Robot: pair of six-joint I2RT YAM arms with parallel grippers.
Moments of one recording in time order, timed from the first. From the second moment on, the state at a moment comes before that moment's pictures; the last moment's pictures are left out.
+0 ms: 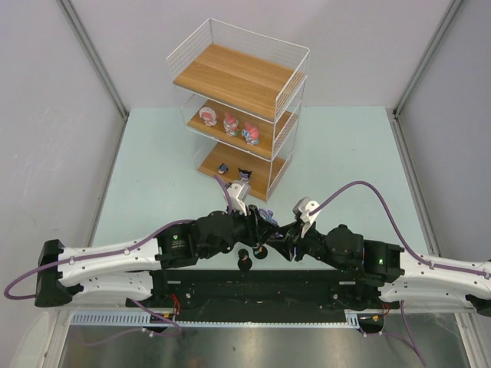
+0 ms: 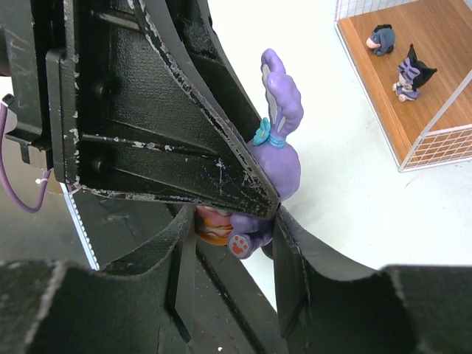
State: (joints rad) left arm -1.30 1.00 0.81 -0.13 -0.37 -0.79; right arm 1.36 0.68 0.62 -0.15 0.34 0.28
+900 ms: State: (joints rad) left arm -1.09 0.60 0.74 -0.11 -0.43 -0.39; right arm 1.36 0.43 0.63 -0.22 0.43 0.28
